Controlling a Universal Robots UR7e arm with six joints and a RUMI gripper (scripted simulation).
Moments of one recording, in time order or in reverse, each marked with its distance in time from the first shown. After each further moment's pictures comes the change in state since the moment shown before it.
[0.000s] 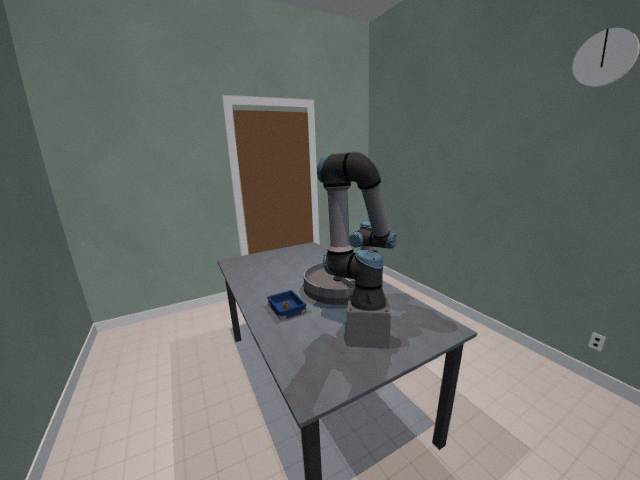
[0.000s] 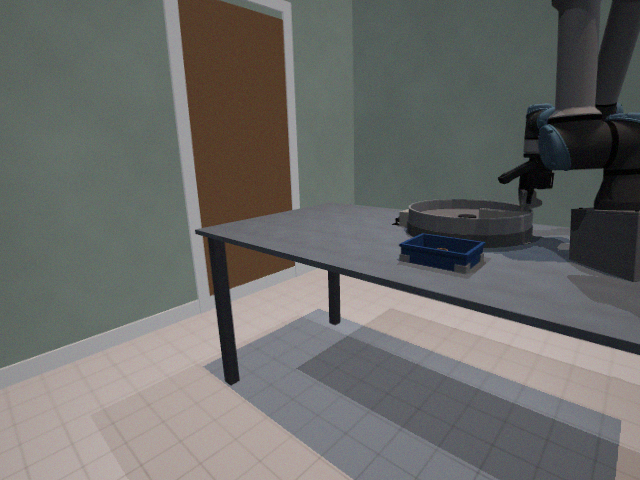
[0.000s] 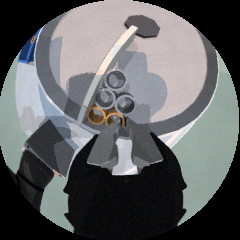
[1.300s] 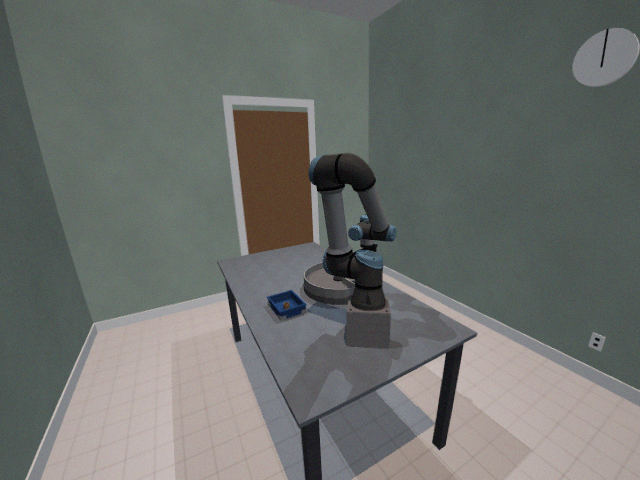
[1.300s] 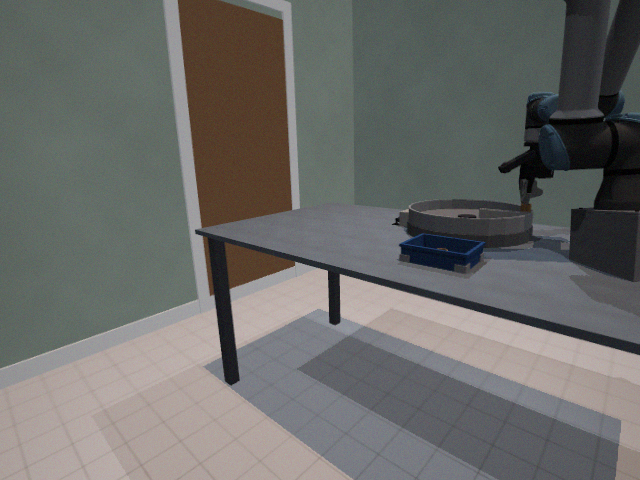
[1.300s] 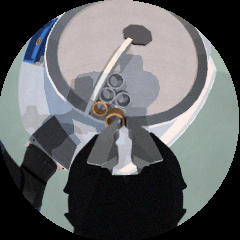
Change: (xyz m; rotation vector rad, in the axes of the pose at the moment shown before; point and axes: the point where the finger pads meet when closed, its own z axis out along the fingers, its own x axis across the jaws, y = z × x) arm 0.002 -0.001 -0.036 -0.001 0.011 -0.002
